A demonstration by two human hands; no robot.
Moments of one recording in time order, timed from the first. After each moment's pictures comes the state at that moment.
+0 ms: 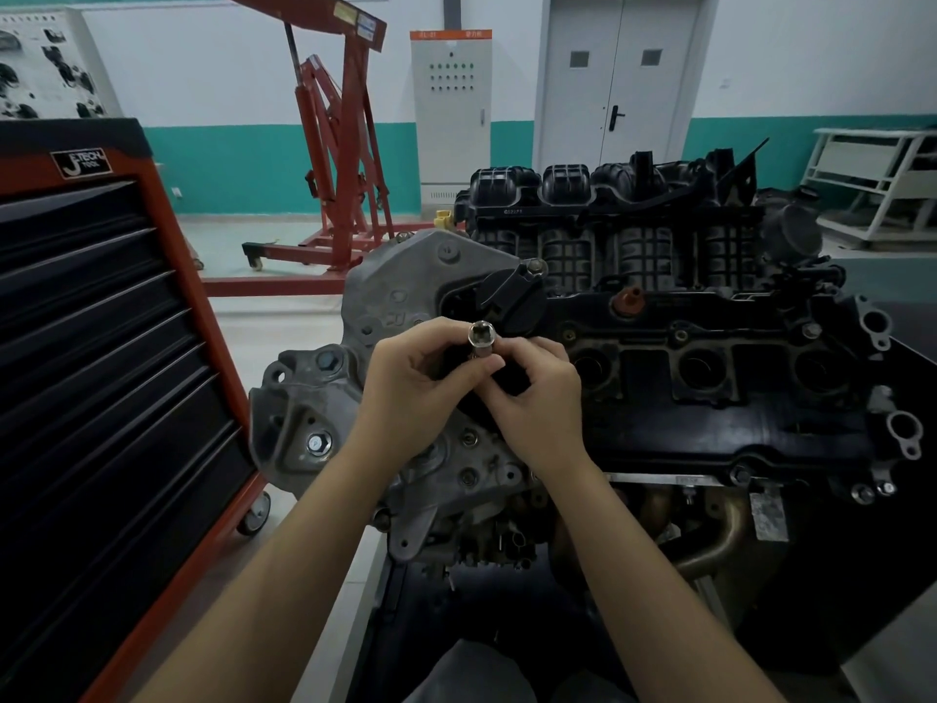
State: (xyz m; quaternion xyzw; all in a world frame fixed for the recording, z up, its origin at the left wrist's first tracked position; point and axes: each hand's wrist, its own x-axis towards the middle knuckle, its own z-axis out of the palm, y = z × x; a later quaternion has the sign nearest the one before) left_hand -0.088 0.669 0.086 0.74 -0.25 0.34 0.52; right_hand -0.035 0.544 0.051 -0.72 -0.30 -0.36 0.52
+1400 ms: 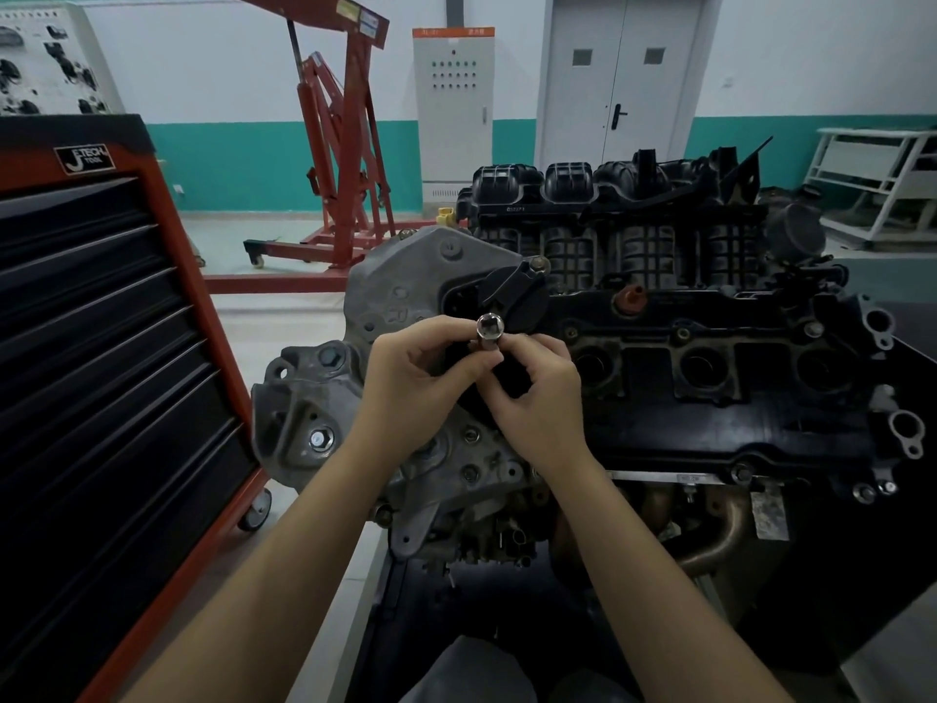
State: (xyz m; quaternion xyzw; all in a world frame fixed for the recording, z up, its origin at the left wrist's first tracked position) left_hand -0.091 0.667 0.088 0.73 -0.23 0.34 0.54; right_hand -0.038 0.543 0.053 -0.74 -0.30 -0.32 0.51
